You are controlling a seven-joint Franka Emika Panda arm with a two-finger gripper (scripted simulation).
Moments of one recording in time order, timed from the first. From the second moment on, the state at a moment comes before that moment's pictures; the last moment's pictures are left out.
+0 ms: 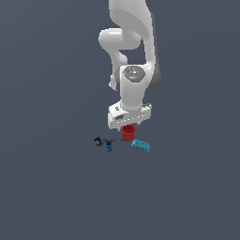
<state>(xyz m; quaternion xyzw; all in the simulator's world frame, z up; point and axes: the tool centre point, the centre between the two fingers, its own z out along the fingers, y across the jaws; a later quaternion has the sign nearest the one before) -0.048 0.043 0.117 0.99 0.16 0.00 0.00</state>
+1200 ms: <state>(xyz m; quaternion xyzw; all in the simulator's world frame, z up) -0.043 0.064 0.077 0.98 0.19 0.02 0.00</state>
